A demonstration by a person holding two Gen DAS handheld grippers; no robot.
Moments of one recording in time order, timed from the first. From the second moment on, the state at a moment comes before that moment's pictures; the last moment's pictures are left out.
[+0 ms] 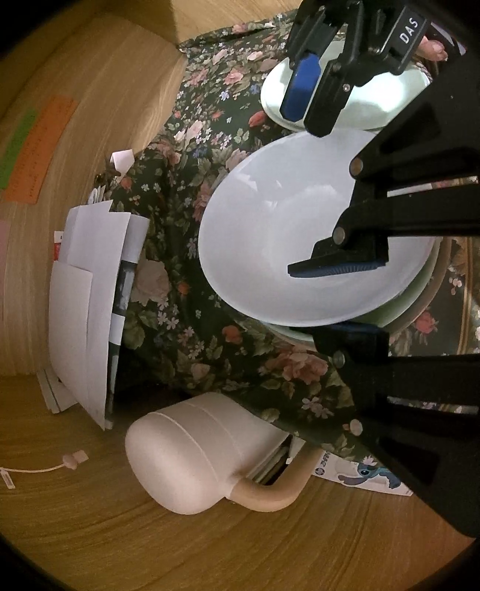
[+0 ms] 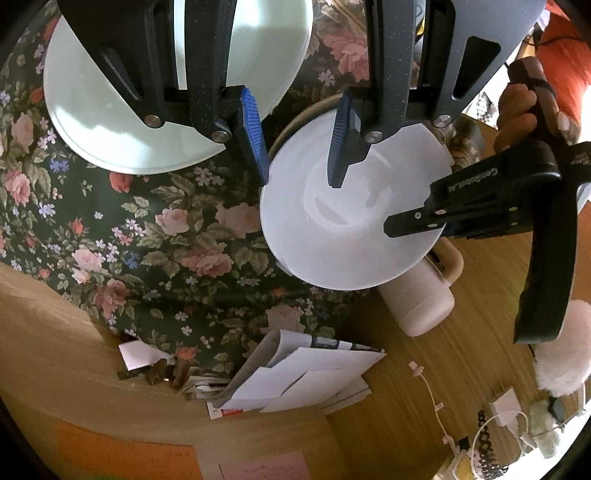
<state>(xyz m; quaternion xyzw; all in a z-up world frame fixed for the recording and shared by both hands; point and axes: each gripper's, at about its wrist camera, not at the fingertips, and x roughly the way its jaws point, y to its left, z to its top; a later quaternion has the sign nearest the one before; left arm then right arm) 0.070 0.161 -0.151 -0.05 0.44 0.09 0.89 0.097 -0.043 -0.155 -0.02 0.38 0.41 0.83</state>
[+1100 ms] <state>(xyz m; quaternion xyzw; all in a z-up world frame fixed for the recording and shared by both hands) 0.052 0.189 -0.178 -0.10 0.46 0.07 0.88 0.113 -0.027 -0.181 -0.03 0.43 0.40 0.81</state>
